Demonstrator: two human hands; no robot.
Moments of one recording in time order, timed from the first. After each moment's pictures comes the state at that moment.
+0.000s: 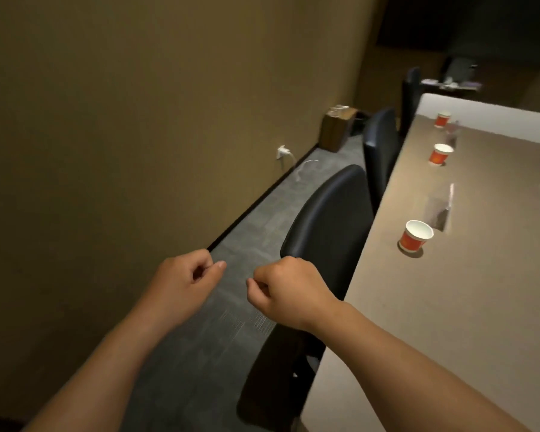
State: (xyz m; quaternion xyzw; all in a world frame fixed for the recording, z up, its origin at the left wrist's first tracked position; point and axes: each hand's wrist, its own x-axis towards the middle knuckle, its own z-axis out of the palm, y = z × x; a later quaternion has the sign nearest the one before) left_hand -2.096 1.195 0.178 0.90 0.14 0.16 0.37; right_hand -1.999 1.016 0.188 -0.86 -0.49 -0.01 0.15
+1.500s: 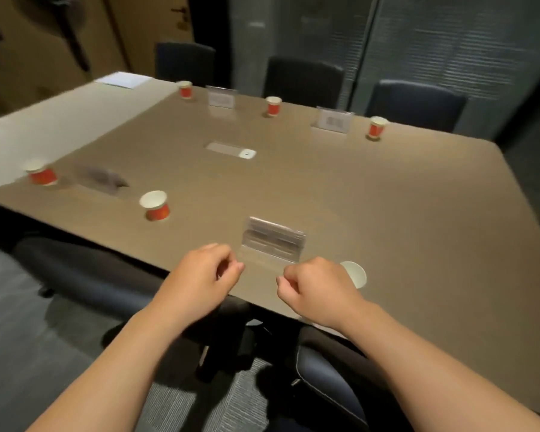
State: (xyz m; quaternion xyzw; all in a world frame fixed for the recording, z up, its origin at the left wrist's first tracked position) left_hand -1.255 1.068 0.197 0.69 -0.65 -0.16 0.26; right_hand -1.463 1.007 0.192 -0.90 0.42 -0.07 0.12
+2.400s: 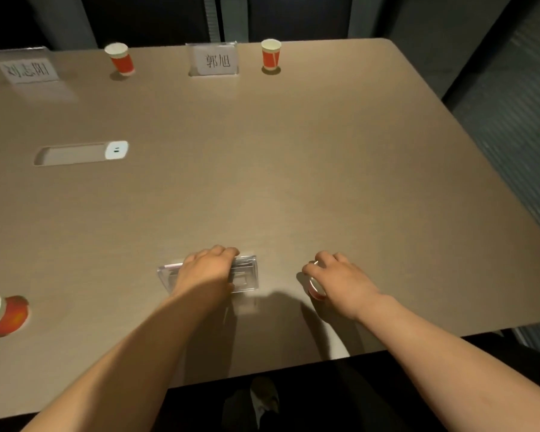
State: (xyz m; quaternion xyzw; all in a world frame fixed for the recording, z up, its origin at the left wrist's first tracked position) left_hand -1.290 0.800 0.058 0.56 -0.81 -0.15 -0.10; right_hand -1.535 0.866 0.058 -0.73 0.64 0.15 0.20
